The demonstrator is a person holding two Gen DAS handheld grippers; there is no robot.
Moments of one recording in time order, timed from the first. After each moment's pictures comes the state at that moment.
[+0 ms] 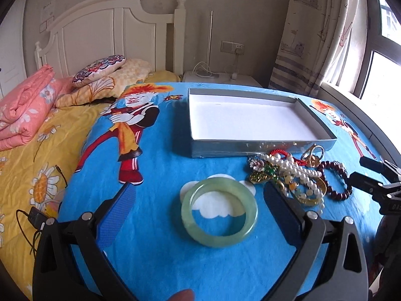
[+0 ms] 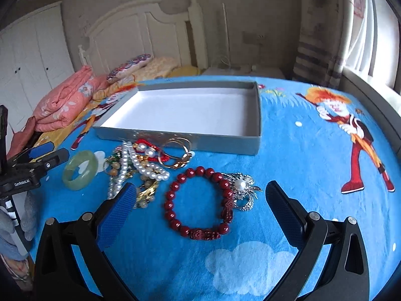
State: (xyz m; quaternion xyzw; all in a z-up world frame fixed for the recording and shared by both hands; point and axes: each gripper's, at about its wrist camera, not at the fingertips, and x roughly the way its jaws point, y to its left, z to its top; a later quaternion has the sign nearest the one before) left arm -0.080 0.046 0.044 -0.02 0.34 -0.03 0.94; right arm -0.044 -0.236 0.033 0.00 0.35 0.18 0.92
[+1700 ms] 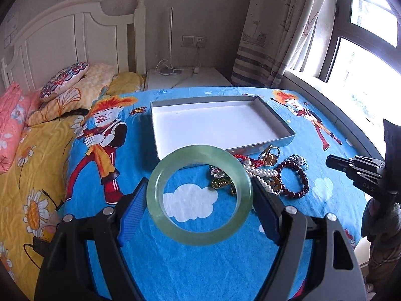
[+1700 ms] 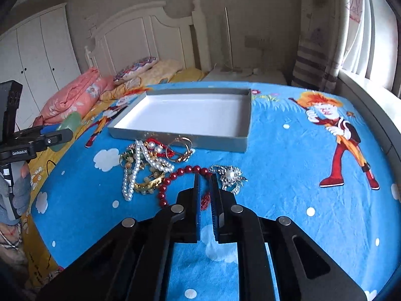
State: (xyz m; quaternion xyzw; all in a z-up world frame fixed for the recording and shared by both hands) left arm -0.072 0.033 0.102 0.01 0.37 -0.14 0.92; right arm -0.057 -0.264 0.059 0.00 0.38 0.19 0.90
